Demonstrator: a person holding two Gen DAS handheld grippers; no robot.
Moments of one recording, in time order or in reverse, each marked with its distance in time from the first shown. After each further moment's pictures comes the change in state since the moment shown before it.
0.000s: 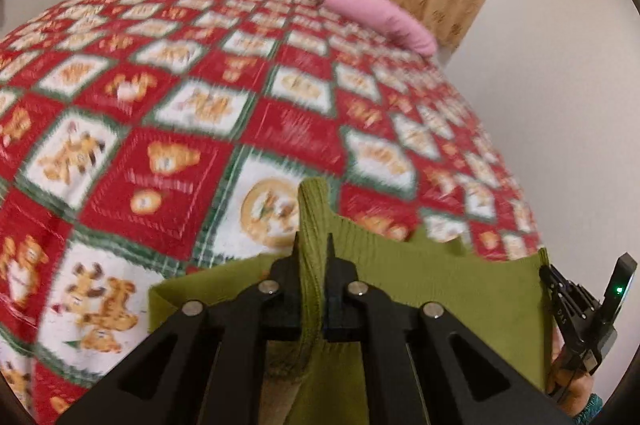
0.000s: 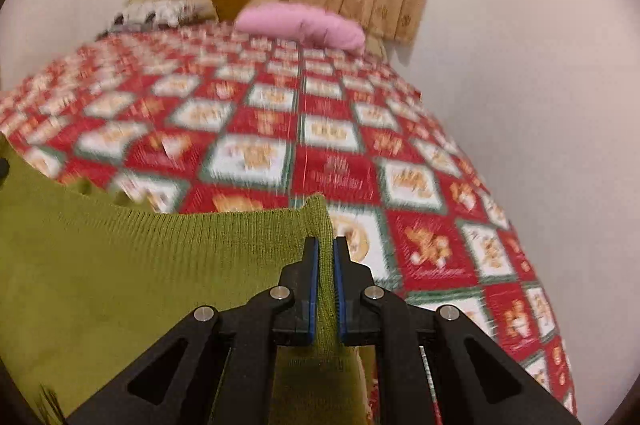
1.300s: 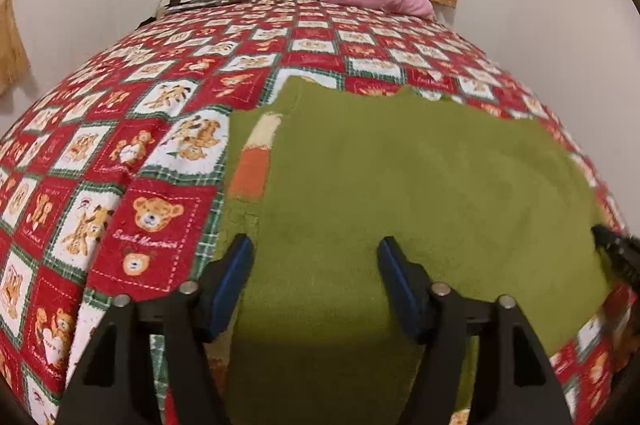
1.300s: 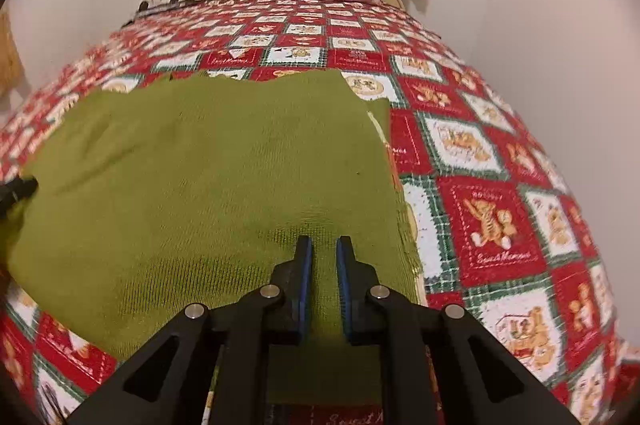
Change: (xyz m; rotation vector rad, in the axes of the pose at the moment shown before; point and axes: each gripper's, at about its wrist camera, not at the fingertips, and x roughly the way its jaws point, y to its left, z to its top) left arm -0.084 -0.034 -0.122 0.250 -0.040 0.245; right arm -0.112 -0.014 -0.128 0.102 0.114 0.180
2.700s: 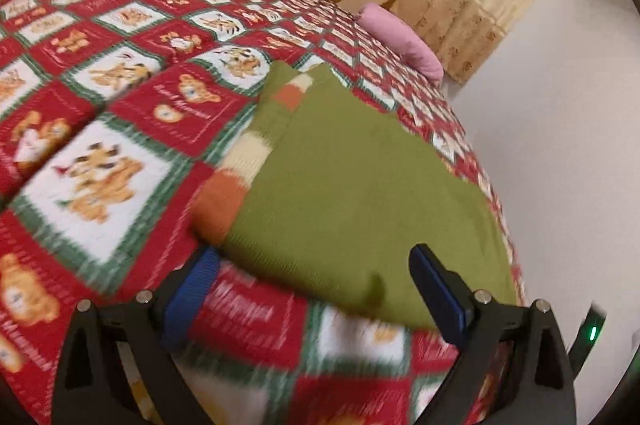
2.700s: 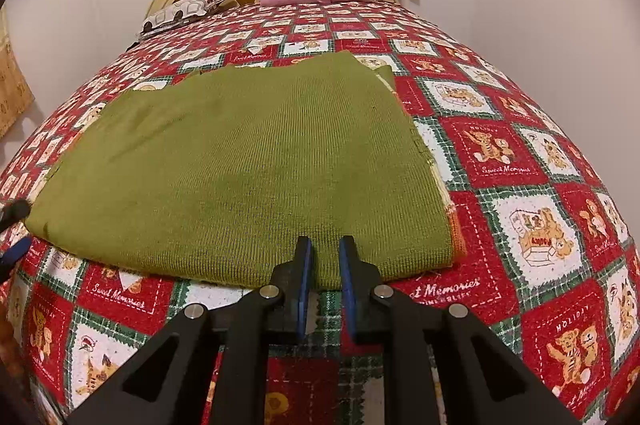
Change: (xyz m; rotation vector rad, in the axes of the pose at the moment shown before) left arm -0.056 0.041 -0.061 -0.500 -0.044 -0.258; right arm -0.045 0.015 -0.051 0.078 -0.022 0.052
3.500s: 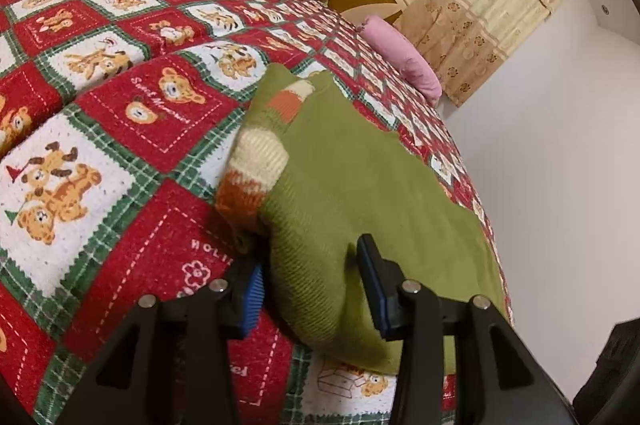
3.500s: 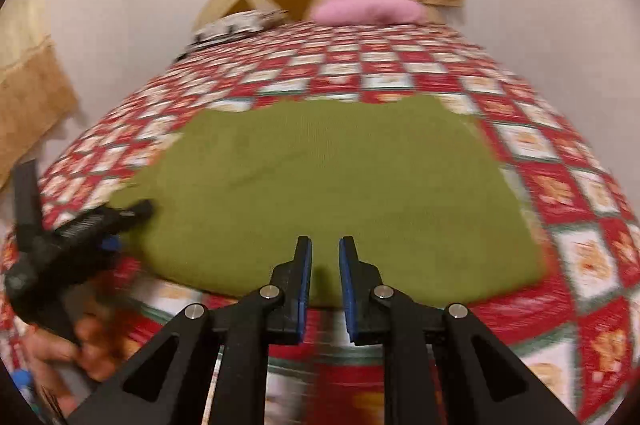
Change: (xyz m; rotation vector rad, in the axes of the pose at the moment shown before) left arm 0.019 0.005 0.001 -0.068 -0.038 -0.047; right arm -0.033 0.075 0.020 -0.051 -0.056 0.199
